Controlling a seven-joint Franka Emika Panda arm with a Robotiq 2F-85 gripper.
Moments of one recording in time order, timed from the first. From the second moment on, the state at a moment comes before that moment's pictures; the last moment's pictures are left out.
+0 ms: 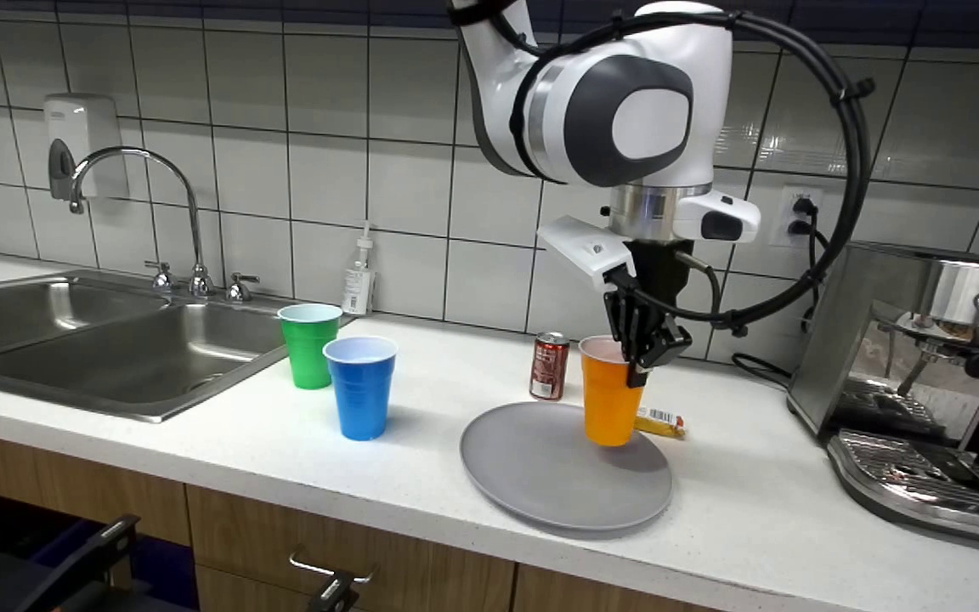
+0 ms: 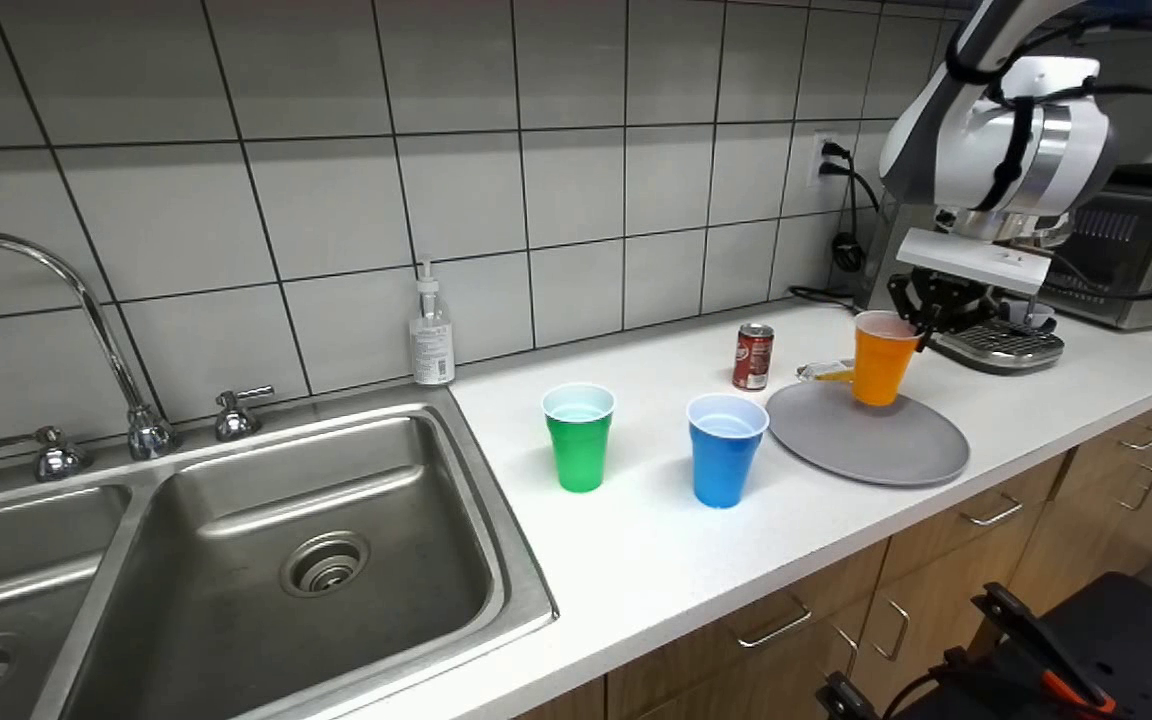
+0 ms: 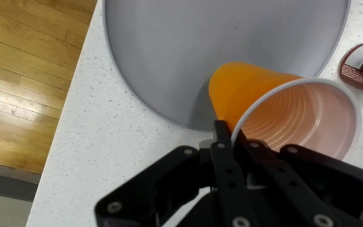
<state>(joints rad) -0.29 0.24 -0.33 -2.31 0.27 2.74 0.18</state>
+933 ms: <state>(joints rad) -0.29 0.33 -0.36 -2.26 0.27 2.74 0.26</state>
